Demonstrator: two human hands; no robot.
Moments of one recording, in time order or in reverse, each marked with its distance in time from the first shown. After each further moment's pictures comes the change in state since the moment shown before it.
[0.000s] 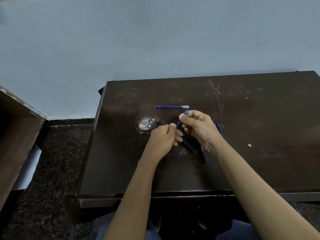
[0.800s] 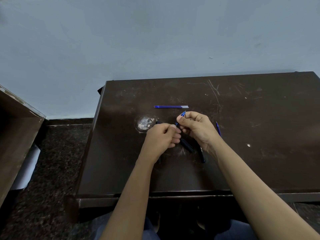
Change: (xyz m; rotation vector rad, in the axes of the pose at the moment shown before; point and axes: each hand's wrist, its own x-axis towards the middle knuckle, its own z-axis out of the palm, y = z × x) left_hand 0.002 -0.004 -0.004 -0.135 -0.017 -0.021; right_hand -0.003 0.000 0.002 -0.026 -0.045 -0.028
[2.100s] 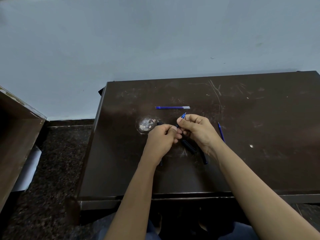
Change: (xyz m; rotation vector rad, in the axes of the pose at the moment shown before) left_hand -0.002 0.000 0.000 0.007 0.025 0.009; right_hand -0.004 0.002 0.004 -0.018 -0.021 0.003
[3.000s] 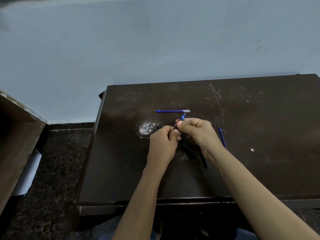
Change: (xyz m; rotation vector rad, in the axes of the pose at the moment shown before) left_hand 0.000 0.002 0.010 0.239 0.177 0.177; right_hand -0.007 -0.010 0.004 -0.057 0.129 0.040
